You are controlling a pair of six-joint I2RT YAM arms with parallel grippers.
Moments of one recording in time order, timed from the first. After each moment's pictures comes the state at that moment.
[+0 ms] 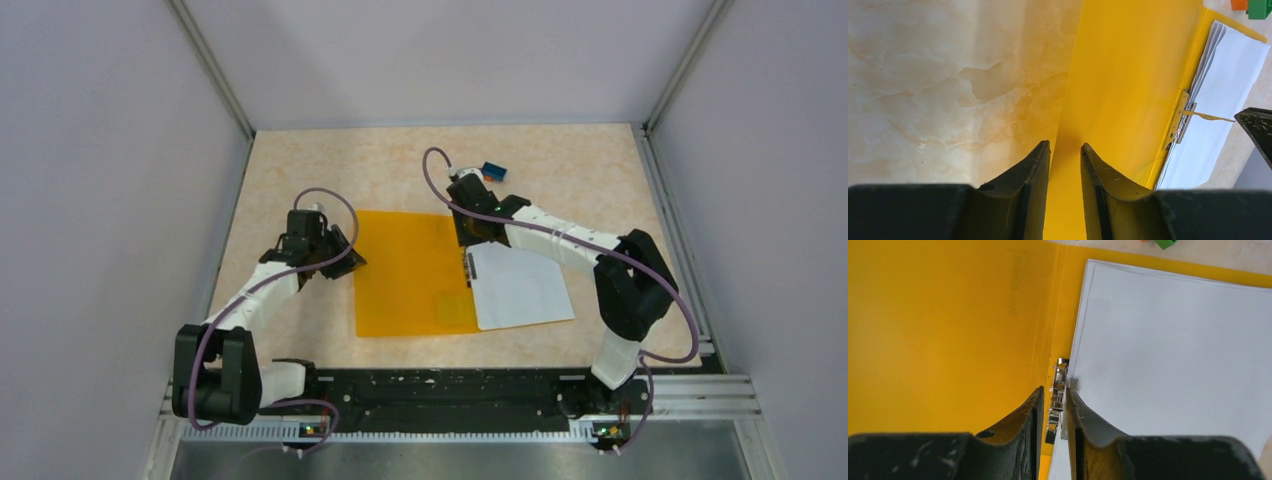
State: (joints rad) left arm -0.11 1.24 0.68 -0.32 0.27 -0.66; right arm 0.74 1.74 1.30 -0.47 0.23 0.39
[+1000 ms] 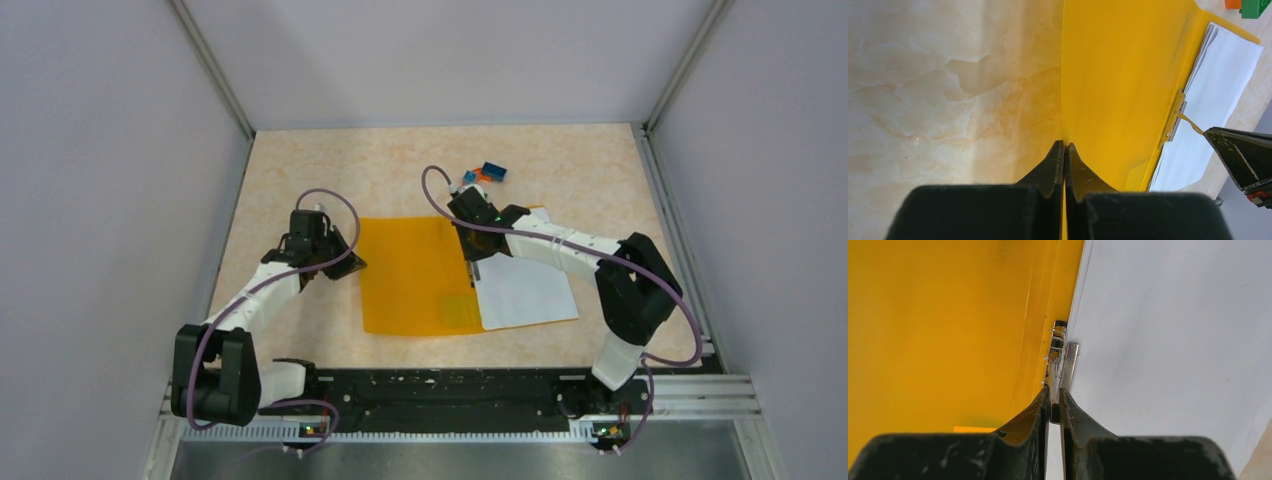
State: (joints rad) left arm -0.13 1.23 0.68 -0.32 0.26 -0.70; right arm 0.76 1.73 1.23 -0.54 0.23 0.37
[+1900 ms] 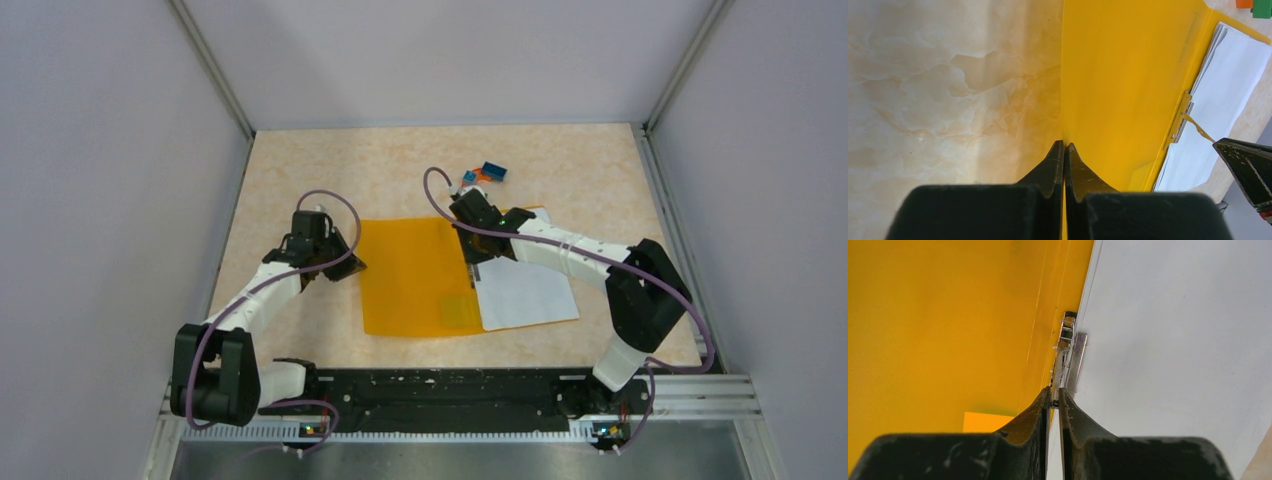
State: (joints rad) left arm -0.15 1.23 0.68 -0.33 0.24 -0.71; right arm 0.78 1.68 1.20 -0.54 0.21 0.37
